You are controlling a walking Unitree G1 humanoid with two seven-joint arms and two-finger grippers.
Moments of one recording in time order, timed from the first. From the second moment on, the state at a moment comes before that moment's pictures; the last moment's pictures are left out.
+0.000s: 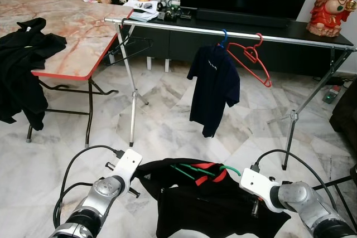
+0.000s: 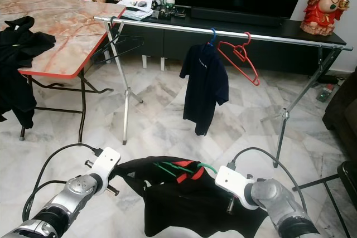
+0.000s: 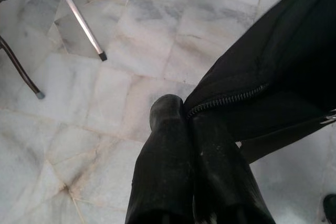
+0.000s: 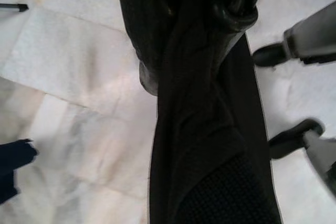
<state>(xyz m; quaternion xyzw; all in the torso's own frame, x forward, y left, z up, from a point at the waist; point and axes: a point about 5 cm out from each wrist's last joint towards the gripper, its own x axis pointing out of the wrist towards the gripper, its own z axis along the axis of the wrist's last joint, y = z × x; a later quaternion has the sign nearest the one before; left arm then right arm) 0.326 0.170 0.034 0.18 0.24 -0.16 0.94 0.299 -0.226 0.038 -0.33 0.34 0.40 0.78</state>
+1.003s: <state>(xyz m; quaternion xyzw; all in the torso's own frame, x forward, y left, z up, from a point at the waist) 0.287 0.126 0.119 0.15 0.14 -0.54 0.82 0.307 -0.179 0.023 -0.24 0.30 0.35 0.85</state>
